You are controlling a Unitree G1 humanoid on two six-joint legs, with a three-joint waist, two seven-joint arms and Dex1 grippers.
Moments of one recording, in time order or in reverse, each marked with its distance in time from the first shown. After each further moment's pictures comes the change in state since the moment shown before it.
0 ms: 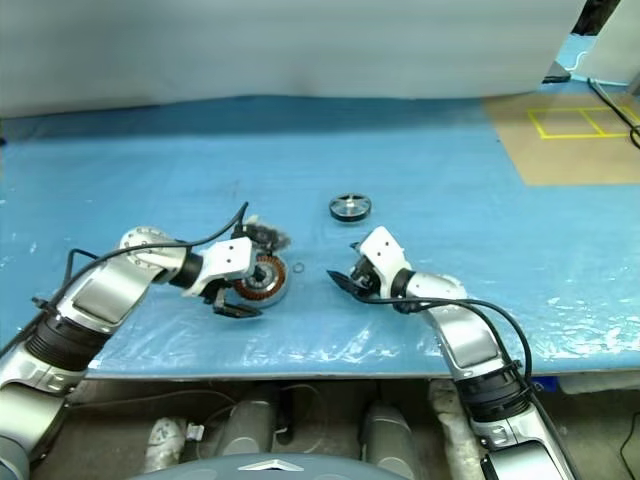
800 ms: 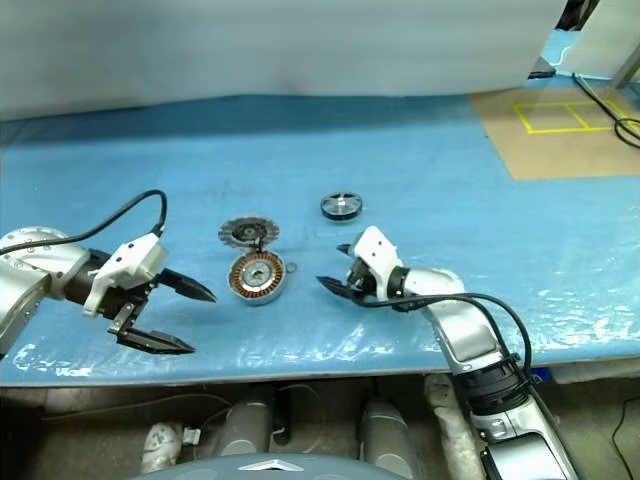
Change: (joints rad) left arm 0.268 0.242 0.360 -0.054 -0.467 -0.020 -0.280; right arm -0.039 -0.023 0.066 0.025 -0.011 -0.067 0.128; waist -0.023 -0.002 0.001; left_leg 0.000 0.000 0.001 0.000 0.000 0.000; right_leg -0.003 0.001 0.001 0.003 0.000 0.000
